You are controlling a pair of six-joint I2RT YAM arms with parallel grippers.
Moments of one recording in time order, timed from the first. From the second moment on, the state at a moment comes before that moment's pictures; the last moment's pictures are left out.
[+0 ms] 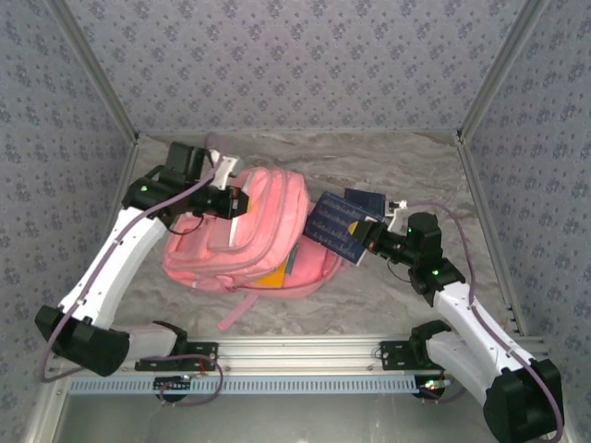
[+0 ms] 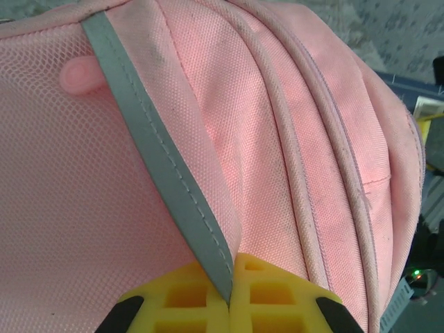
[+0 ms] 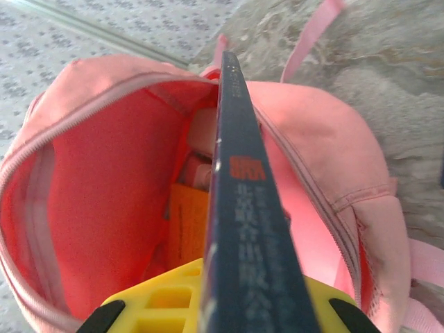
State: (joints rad) left arm -0.39 1.26 1.39 -0.97 0.47 -0.17; right arm 0.30 0.84 0.47 0.04 -0.57 0.91
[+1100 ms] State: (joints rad) left arm -0.30 1.25 1.37 -0.90 0.67 -0.24; right arm 0.78 1.73 0.85 0.62 -0.50 1.11
